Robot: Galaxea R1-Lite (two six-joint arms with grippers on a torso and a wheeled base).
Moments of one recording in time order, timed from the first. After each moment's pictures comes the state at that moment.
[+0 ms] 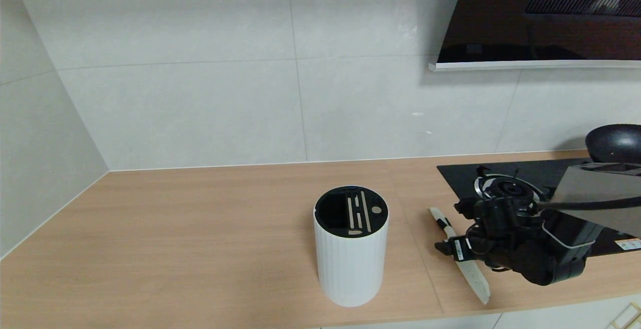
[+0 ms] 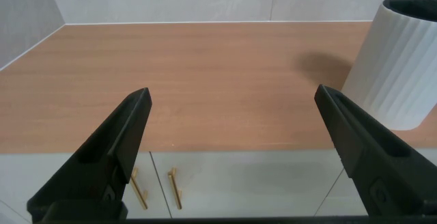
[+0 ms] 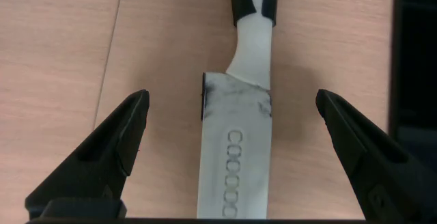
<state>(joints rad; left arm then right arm) 0.00 0.00 0.00 0.00 0.04 -0.01 0.20 2.32 -0.79 -0.83 -0.03 0.00</state>
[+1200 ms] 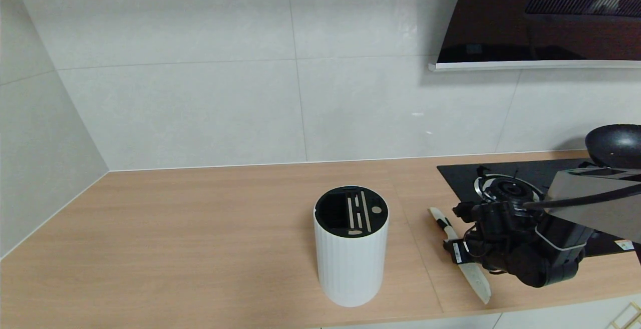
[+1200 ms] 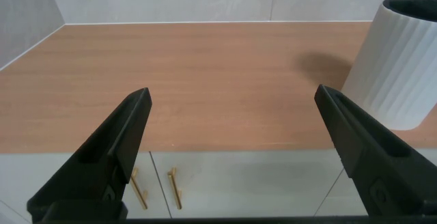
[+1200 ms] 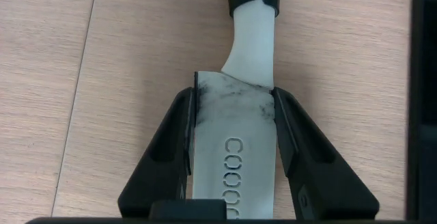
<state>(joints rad) 0.00 0.00 0.00 0.00 0.04 -0.01 0.19 2.37 -0.80 -0.84 -0.04 0.00</state>
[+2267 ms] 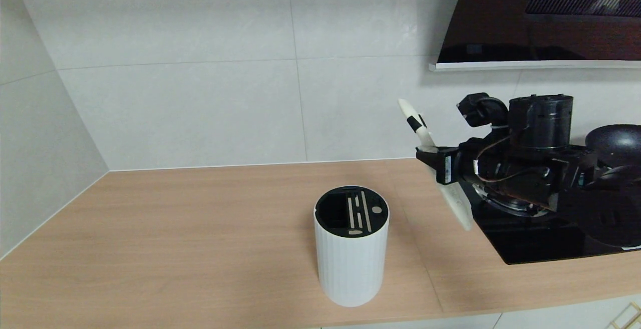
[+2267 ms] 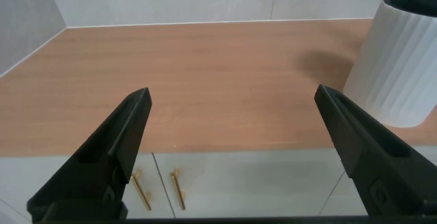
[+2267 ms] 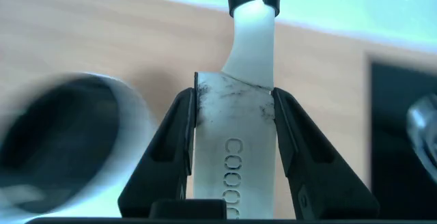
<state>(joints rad) 0.00 0.00 0.00 0.00 0.04 0.01 0.47 1.75 -0.96 -0.58 -0.03 0.03</state>
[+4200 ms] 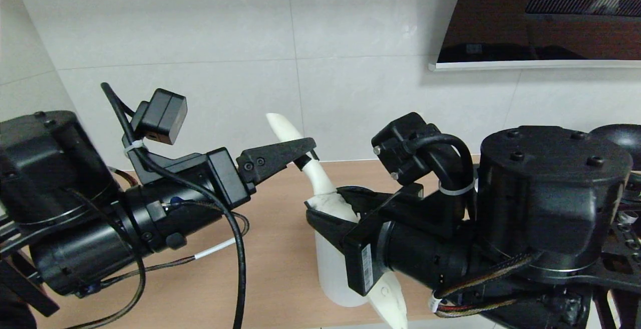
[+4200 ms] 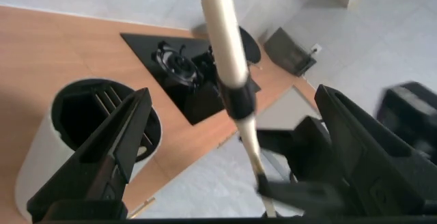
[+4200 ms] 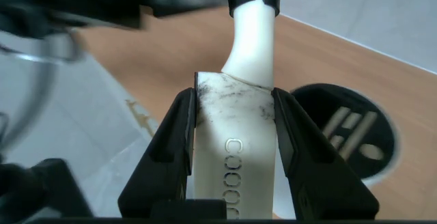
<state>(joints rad) -0.56 1.47 -0.61 -0.89 -0.29 -0.73 1.07 1.67 -0.93 -0.62 -0.21 0.11</state>
